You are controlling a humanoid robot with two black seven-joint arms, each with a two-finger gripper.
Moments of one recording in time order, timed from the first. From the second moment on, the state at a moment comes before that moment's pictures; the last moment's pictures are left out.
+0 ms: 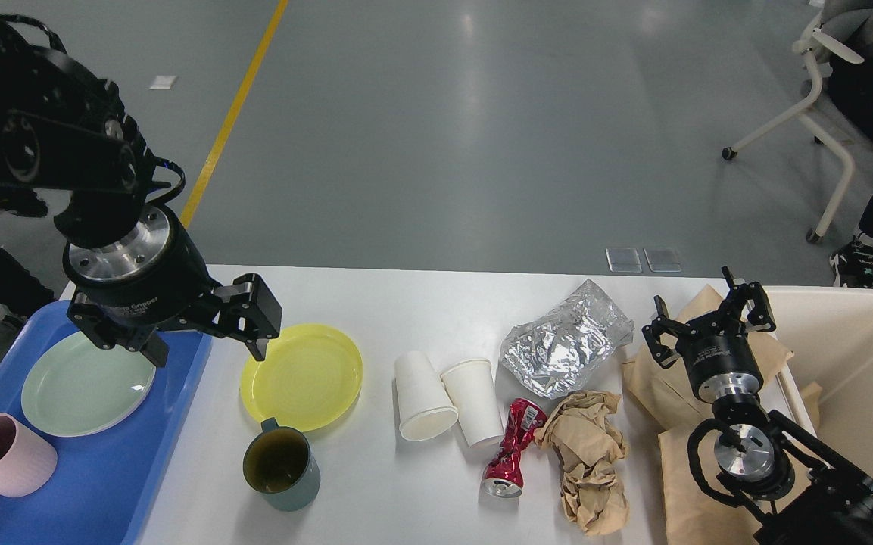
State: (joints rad) left arm -2.49 0.03 1.56 -1.71 -0.24 -0.71 -0.12; right arm 0.31 -0.27 0.93 0.92 0.04 0.13 0.49
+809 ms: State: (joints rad) left arm -1.65 0.10 1.44 -1.45 -0.25 -0.21 -0.13; right arm 0.31 -0.27 0.93 0.92 0.04 0.13 0.49
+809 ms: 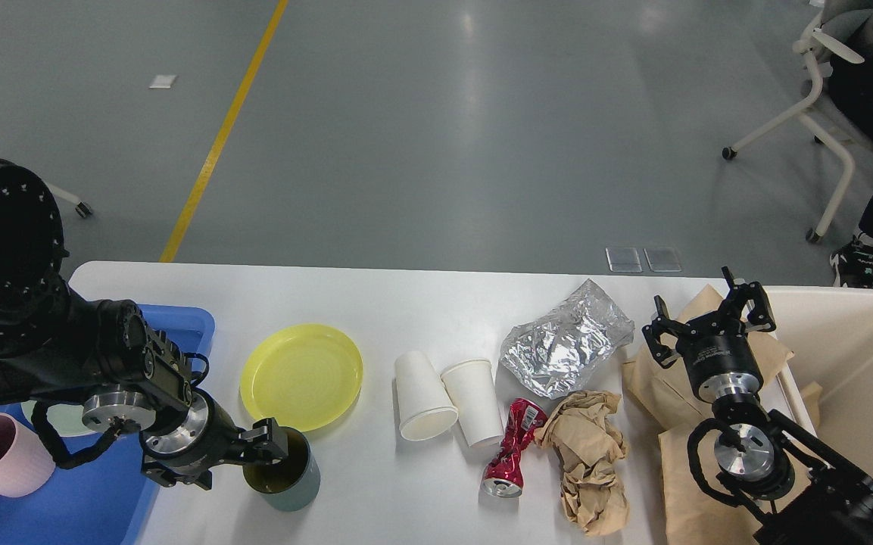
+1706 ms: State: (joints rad) left arm -1.51 0.06 1.42 -1.36 -0.25 -0.13 -0.12; right arm 0.31 -0.27 0.93 0.92 0.04 0.13 0.49
